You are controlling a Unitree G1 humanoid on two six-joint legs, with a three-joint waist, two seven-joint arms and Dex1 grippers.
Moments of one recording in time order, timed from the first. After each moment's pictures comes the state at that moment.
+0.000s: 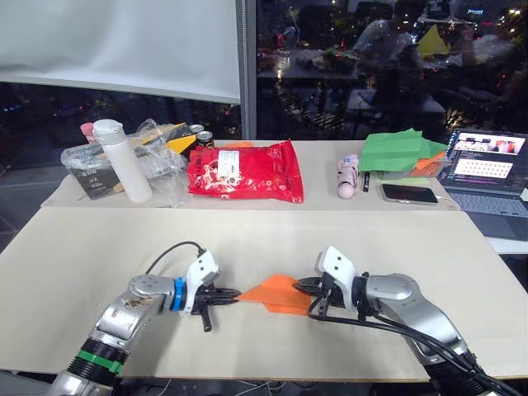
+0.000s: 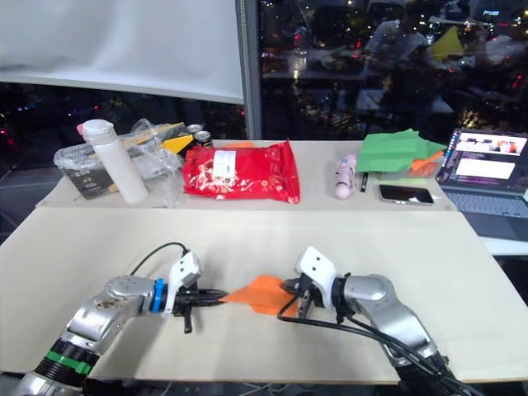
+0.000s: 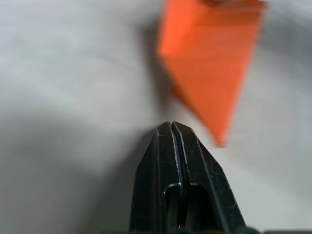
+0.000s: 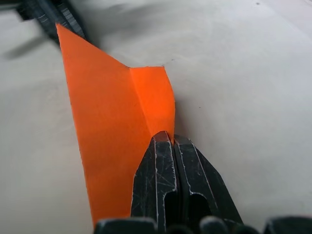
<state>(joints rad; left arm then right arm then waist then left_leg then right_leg) -0.30 0.65 -0.17 0.01 -0.32 0.53 -1.07 -0.25 -0.55 0.23 -0.31 0.14 0.56 0.88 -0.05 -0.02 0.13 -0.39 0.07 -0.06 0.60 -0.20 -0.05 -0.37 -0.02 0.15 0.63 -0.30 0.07</state>
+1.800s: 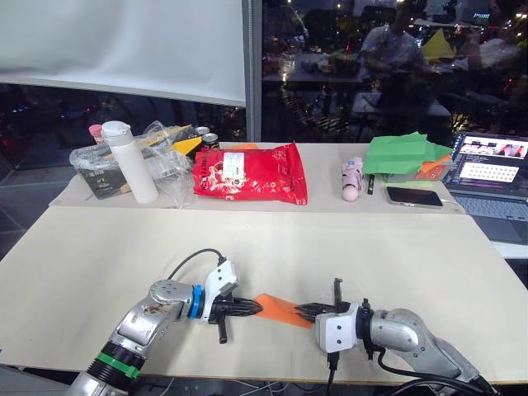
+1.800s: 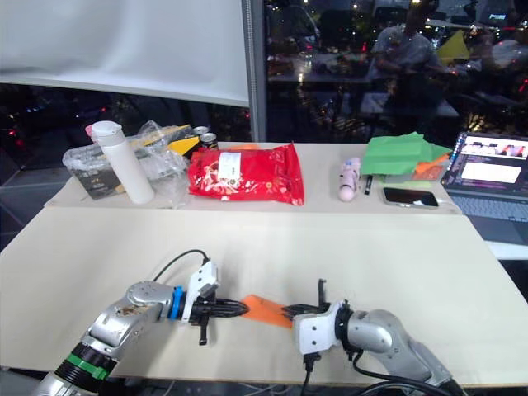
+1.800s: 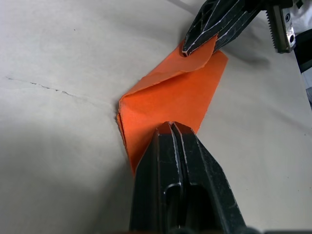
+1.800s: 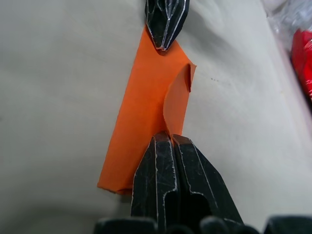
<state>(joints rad) -0.28 0.56 -0.30 -0.03 -0.31 0.48 -1.09 -0.09 -0.71 0.37 -0.11 -0.34 -0.42 0.62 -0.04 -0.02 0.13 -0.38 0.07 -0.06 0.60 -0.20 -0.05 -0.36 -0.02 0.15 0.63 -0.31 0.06</state>
